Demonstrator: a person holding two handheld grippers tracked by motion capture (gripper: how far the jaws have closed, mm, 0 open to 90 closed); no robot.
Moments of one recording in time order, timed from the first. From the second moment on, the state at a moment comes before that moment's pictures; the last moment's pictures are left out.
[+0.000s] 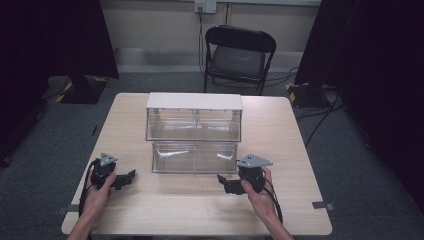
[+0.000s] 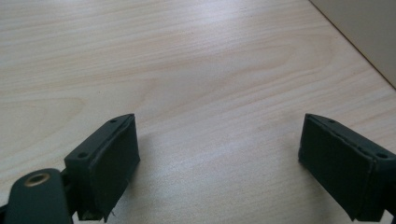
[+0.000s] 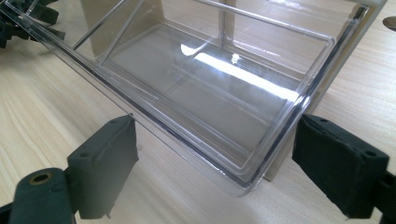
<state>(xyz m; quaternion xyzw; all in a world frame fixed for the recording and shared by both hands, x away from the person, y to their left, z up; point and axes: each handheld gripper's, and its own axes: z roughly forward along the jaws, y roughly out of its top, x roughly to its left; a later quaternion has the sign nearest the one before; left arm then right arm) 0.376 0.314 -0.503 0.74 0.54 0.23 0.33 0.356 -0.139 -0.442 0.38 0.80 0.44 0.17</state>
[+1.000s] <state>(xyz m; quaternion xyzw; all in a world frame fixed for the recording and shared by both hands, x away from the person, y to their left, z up) 0.376 0.314 -0.503 0.74 0.54 0.23 0.33 0.354 -0.140 -0.436 0.38 0.79 0.45 0.17</state>
